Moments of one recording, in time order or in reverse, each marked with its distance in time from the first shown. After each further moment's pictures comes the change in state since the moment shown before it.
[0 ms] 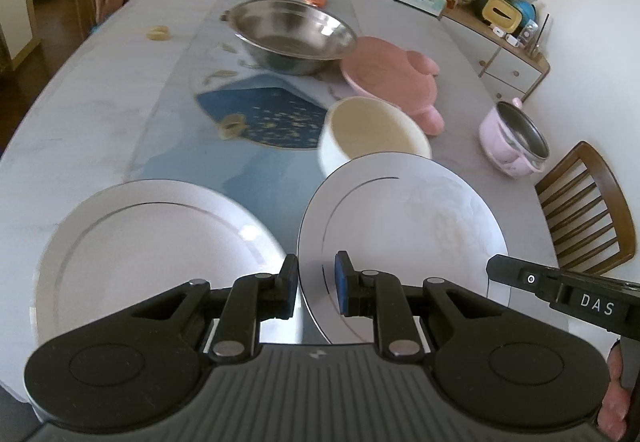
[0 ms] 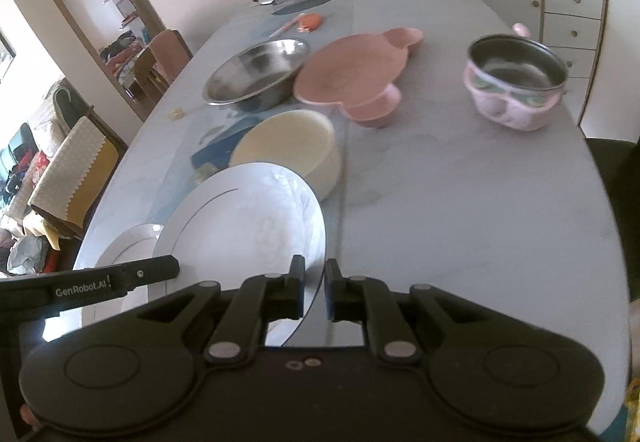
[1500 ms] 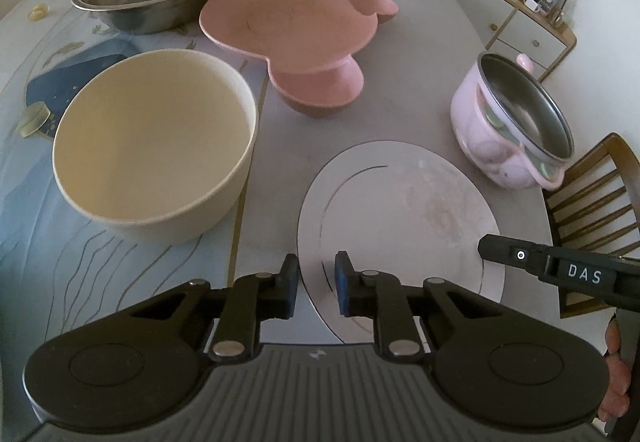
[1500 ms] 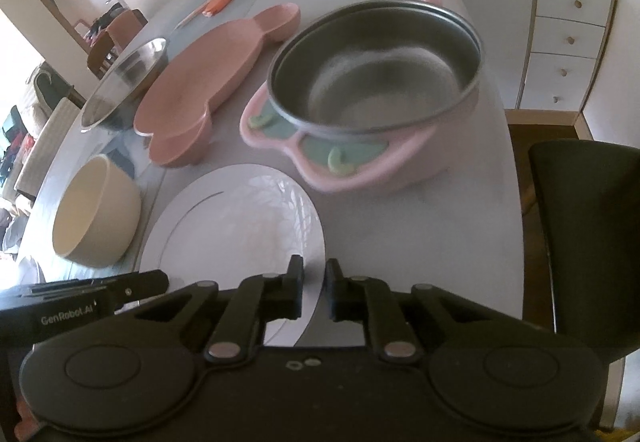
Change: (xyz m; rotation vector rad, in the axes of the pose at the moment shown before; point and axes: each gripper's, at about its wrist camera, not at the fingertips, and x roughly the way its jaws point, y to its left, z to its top) left arm 0.157 -0.162 0.030 -0.040 0.098 0.063; right arm 0.066 -0.207 0.082 -0.019 0.142 0.030
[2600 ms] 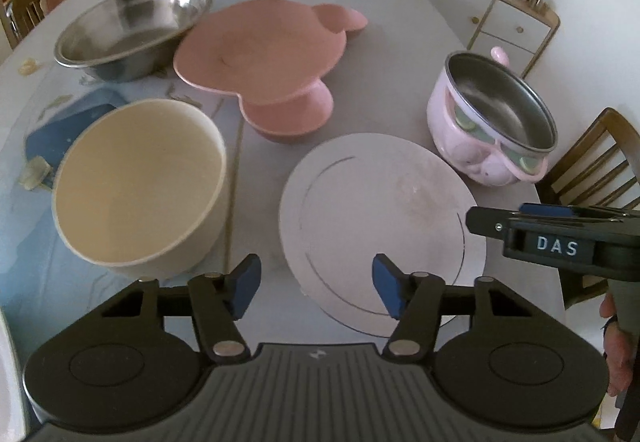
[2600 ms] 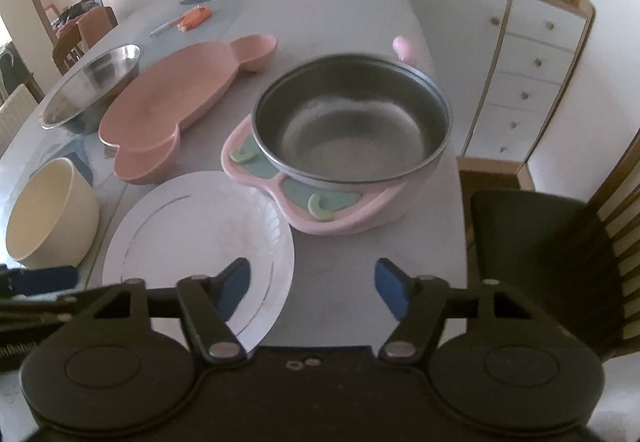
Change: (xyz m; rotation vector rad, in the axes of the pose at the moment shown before) left arm -0.006 -0.023 0.008 0.110 -0.040 0.038; right arm 0.001 0.018 0.013 -0.080 -0.078 -0.205
